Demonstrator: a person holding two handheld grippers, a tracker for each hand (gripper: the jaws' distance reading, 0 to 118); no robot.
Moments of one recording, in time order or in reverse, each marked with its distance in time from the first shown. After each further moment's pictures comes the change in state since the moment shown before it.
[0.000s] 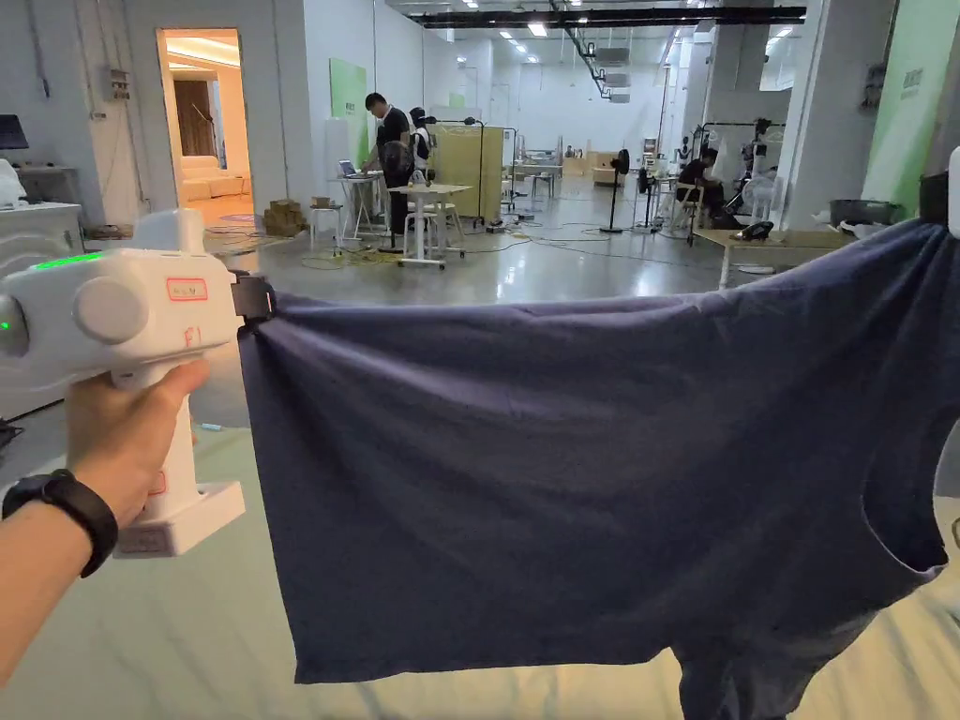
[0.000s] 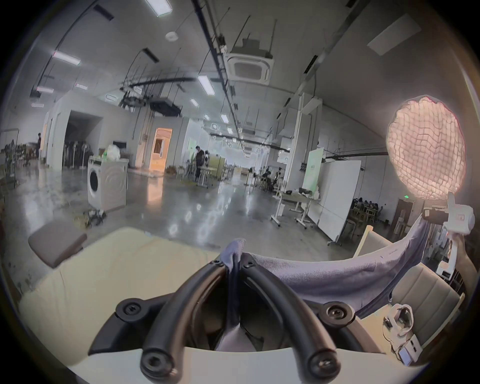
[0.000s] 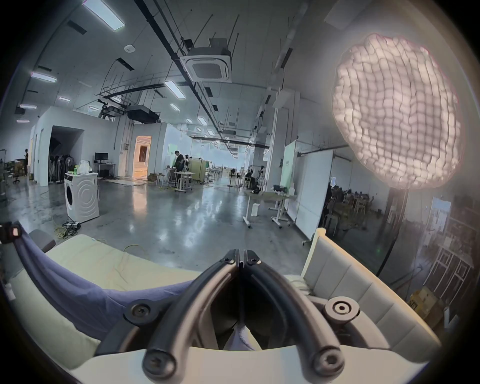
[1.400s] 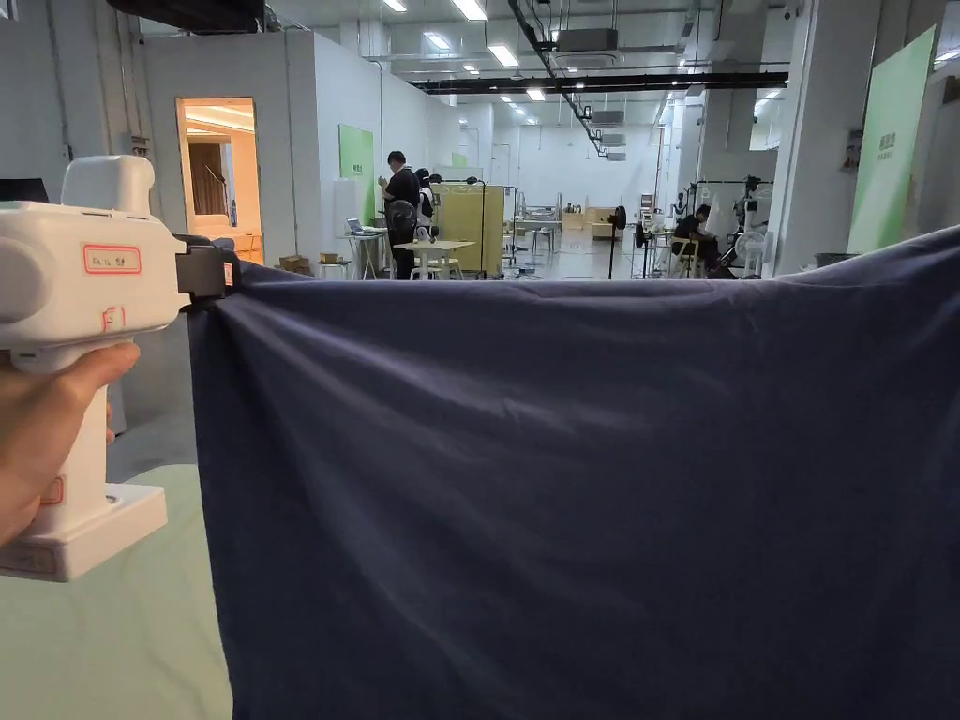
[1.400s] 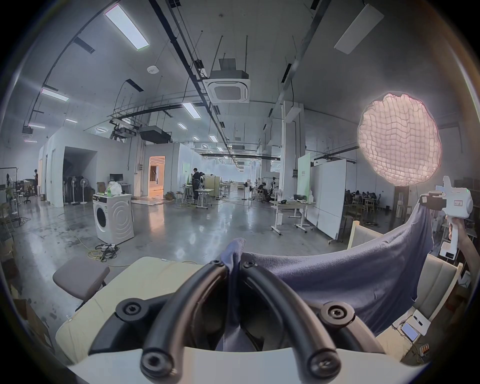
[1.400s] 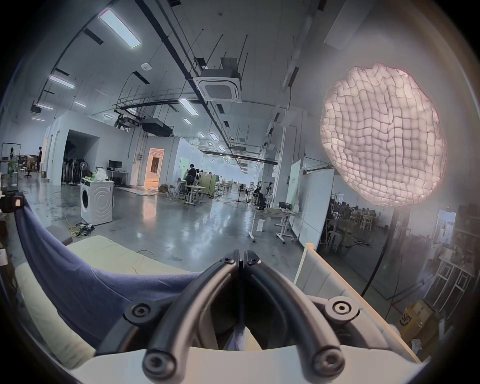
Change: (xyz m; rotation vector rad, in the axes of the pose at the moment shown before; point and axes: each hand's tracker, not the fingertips) left arm 0.043 0.058 0.205 0.124 -0.017 -0.174; right arm 0.079 0.022 0.176 0.116 0.056 0.040
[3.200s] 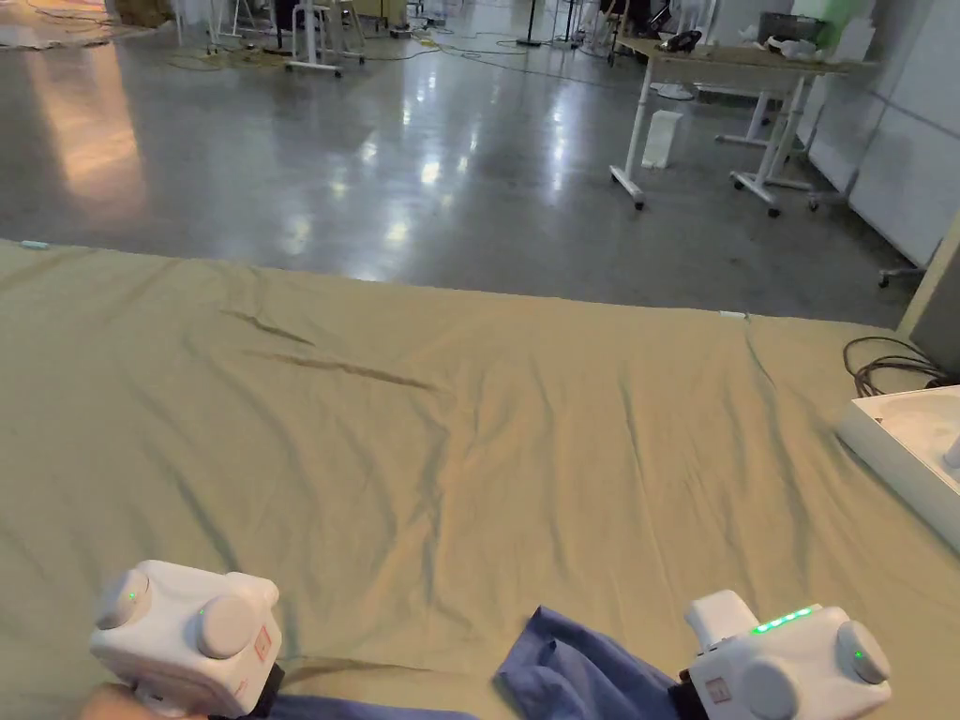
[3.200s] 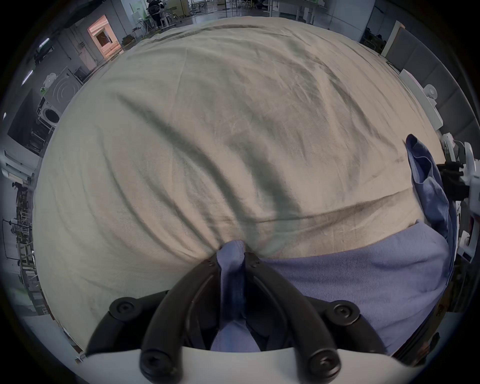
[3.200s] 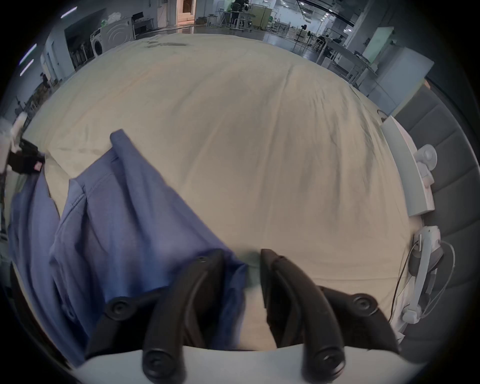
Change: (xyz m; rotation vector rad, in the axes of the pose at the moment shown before) left arm 0.083 -0.486 -0.260 -1.259 -0.004 -0.128; right arm -0.163 -0.524 -0.176 -1.071 0.301 0.205
